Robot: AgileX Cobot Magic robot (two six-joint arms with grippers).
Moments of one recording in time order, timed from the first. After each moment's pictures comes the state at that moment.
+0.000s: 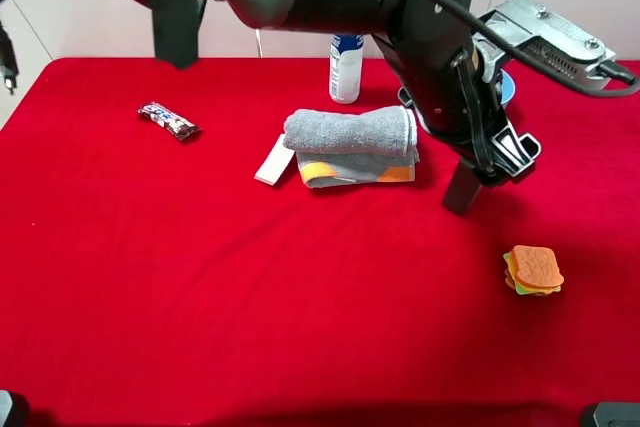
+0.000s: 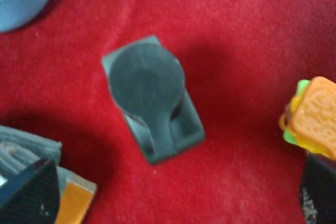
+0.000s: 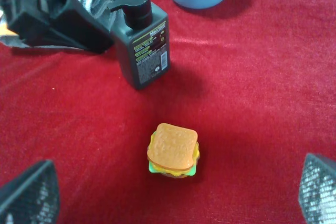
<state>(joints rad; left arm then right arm) -1.02 2.15 -1.68 -0.07 0.44 0.12 0.21 -0.01 -0.54 0.03 1.22 0.03</state>
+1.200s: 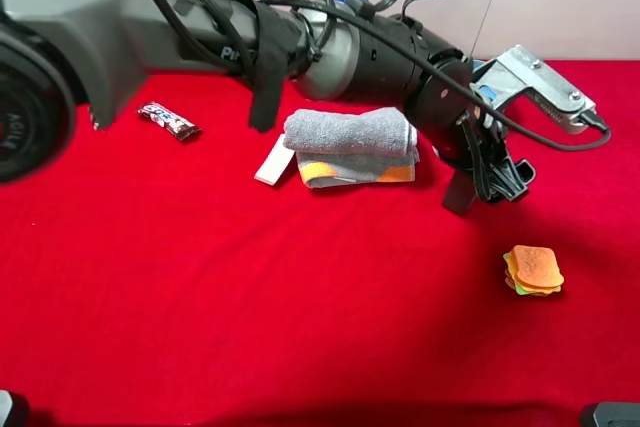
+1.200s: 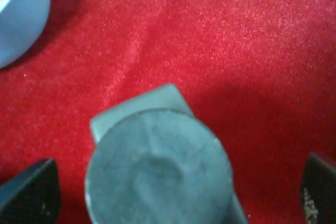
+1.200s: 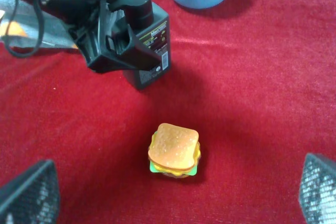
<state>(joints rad) -1.02 2.32 -1.74 -0.04 0.24 0.12 0.21 -0.01 -0.54 0.03 1.22 0.03</state>
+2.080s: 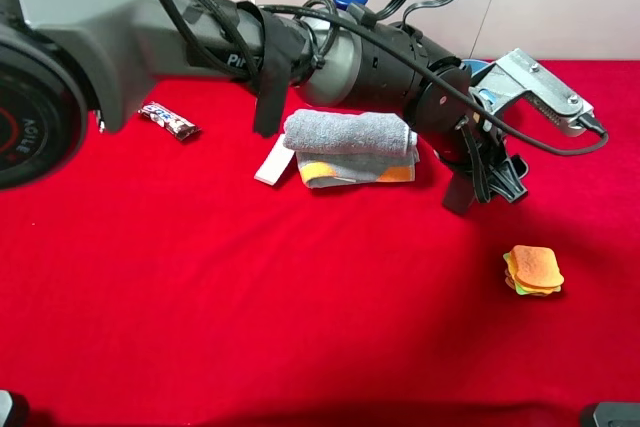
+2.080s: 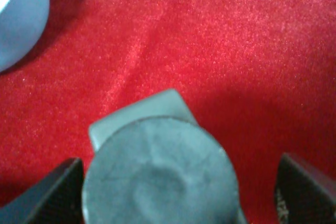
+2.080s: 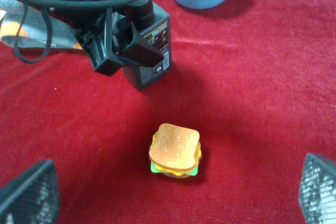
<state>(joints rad) -1.02 2.33 -1.74 -0.04 0.21 0.12 0.21 -0.01 -0.54 0.03 1.22 0.03</state>
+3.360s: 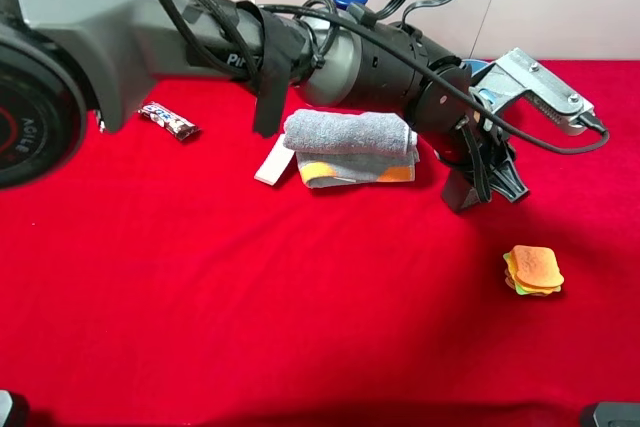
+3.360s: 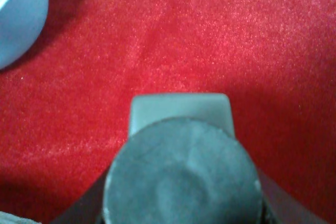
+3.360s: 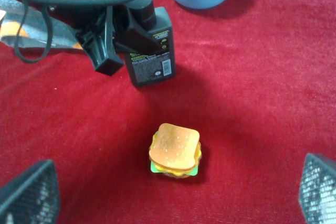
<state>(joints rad) -1.02 2.33 -1.74 -0.05 0.22 0.12 0.21 -0.01 -0.54 0.03 1.22 0.03</state>
